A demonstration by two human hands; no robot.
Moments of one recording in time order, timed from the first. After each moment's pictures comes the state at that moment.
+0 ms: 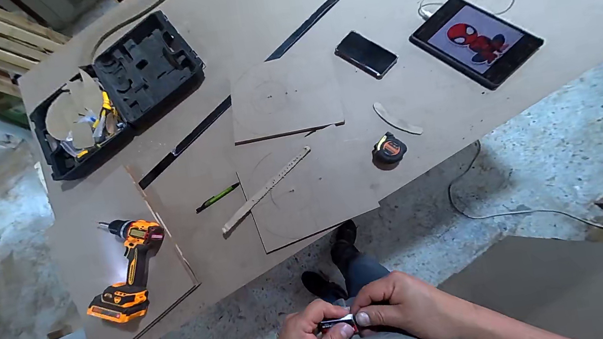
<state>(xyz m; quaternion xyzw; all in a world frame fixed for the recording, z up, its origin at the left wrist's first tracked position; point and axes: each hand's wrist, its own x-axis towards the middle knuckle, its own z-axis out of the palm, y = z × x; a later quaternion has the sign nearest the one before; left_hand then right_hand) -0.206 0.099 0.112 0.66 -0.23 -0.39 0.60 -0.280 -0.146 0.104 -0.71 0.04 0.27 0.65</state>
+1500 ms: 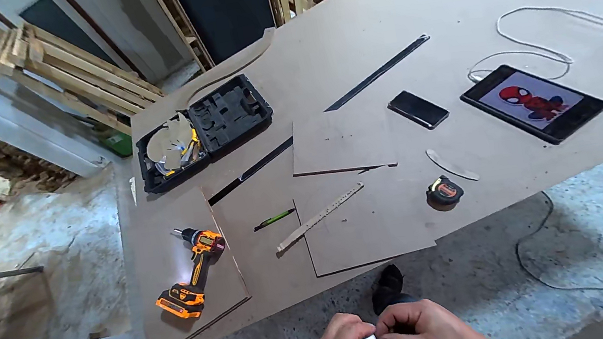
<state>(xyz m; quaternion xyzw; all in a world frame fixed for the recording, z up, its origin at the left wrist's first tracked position) -0.198 0.142 0.142 0.78 -0.33 -0.20 0.49 -0.253 -0.091 0.117 -0.74 0.02 0.17 0.65</state>
